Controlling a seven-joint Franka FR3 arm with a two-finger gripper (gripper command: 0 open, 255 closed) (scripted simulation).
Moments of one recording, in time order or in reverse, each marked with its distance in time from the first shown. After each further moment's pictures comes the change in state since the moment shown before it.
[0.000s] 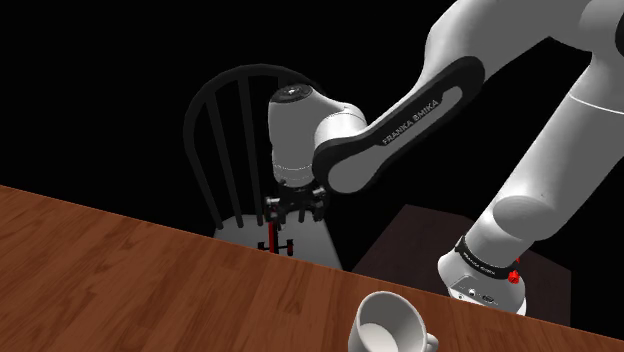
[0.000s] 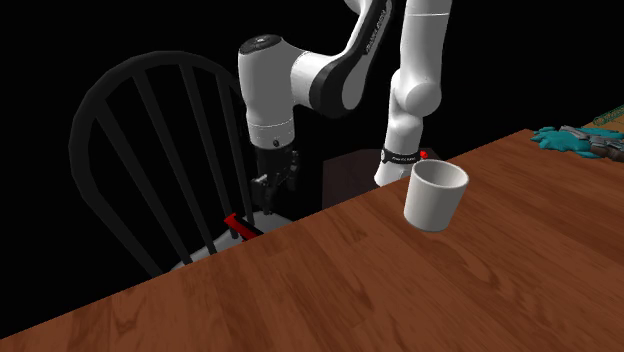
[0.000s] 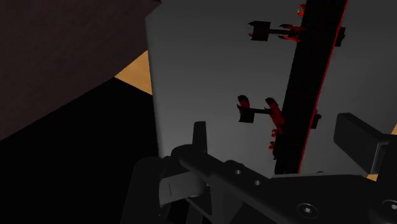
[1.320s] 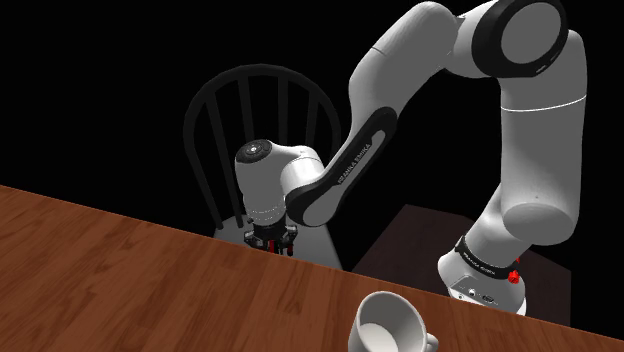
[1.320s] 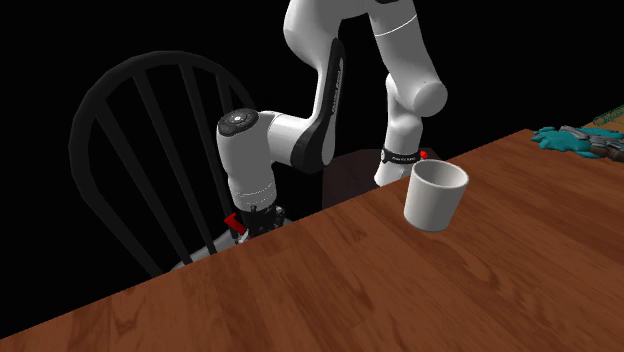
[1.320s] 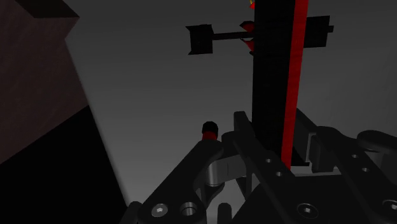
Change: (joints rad) arm 0.192 0.446 -0.166 0.218 -0.395 0.083 0.438
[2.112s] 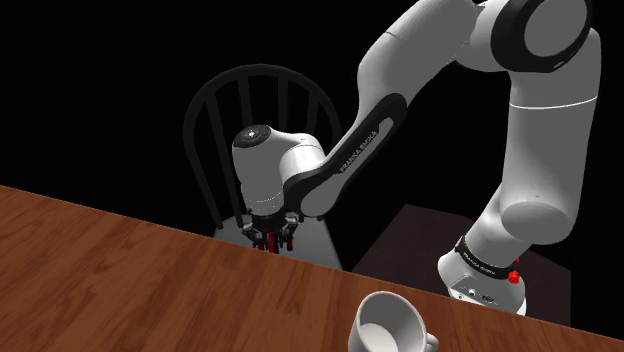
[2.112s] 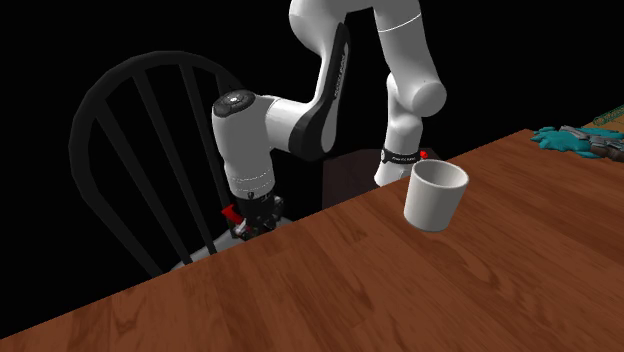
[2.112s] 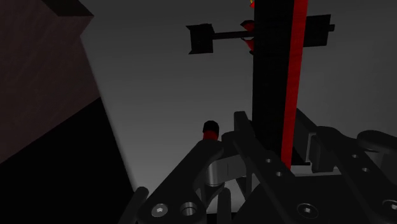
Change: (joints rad) arm -0.033 -0.065 0.042 0.000 0.060 -0.055 -0.042
